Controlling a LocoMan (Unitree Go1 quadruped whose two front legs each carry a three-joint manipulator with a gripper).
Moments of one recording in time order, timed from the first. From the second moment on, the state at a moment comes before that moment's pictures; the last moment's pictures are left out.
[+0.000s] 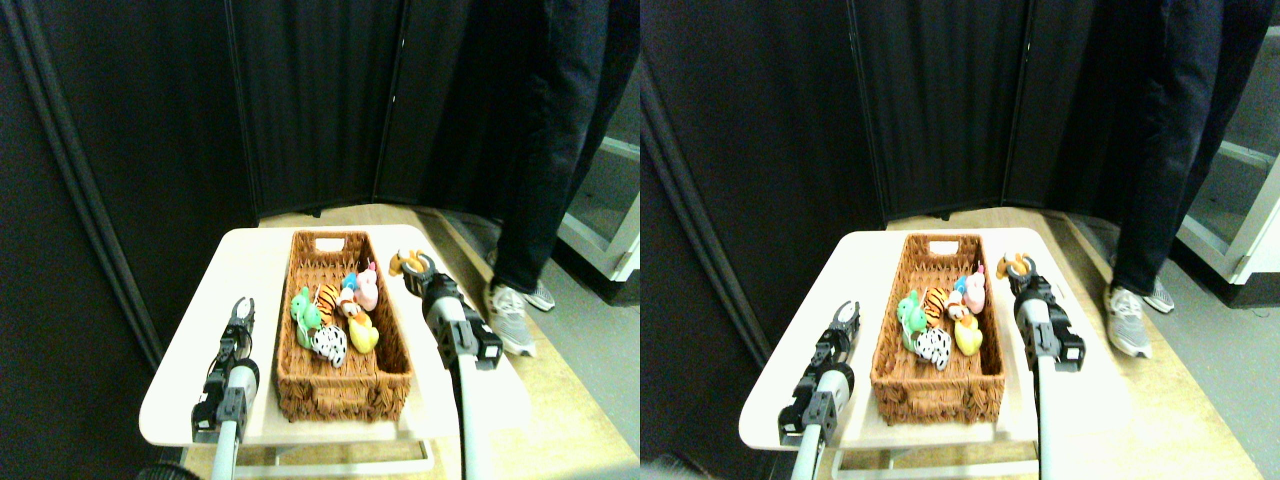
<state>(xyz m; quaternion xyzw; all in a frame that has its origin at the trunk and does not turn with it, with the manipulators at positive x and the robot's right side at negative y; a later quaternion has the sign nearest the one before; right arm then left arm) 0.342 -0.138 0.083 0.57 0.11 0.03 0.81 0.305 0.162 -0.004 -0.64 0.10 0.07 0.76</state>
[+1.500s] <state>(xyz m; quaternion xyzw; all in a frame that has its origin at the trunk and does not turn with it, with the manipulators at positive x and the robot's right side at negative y) 0.330 -0.047 0.093 0.59 0.23 0.09 0.76 0.281 0.179 0.004 -0.63 0.05 0.07 0.77</state>
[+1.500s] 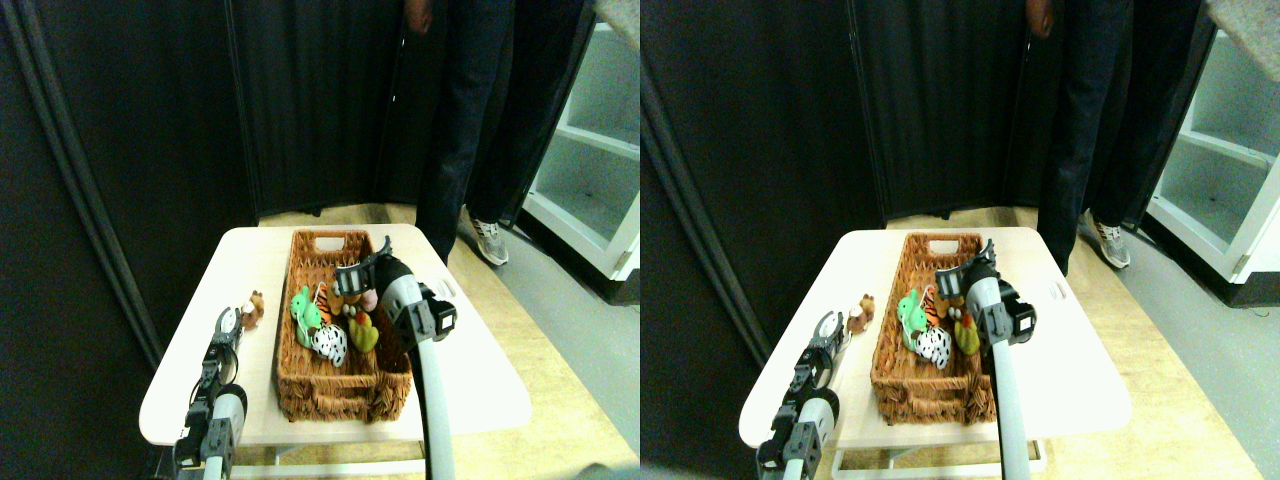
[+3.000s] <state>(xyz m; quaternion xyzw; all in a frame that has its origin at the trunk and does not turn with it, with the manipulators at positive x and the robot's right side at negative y) 0.340 -0.154 0.046 0.59 0.09 -0.02 0.80 0.317 0.159 0.031 -0.60 0.13 0.03 0.78</state>
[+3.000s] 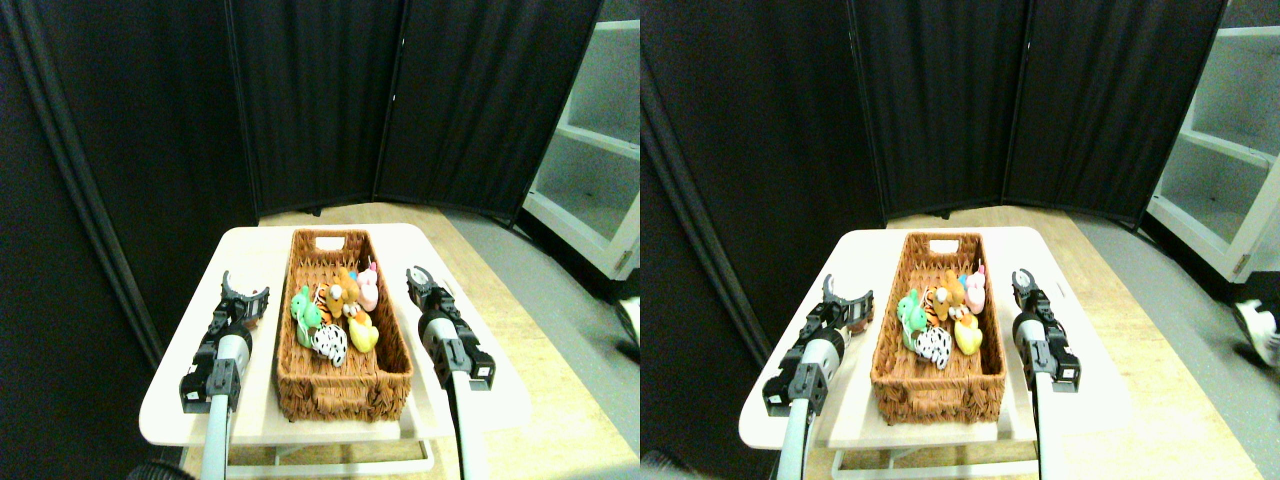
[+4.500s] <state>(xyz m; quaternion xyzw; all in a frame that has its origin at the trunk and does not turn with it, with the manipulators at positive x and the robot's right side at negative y) 0.345 -0.154 0.038 0.60 0.10 -0.05 0.79 0.339 0.163 0.002 -0.61 0.09 0.05 0.79</state>
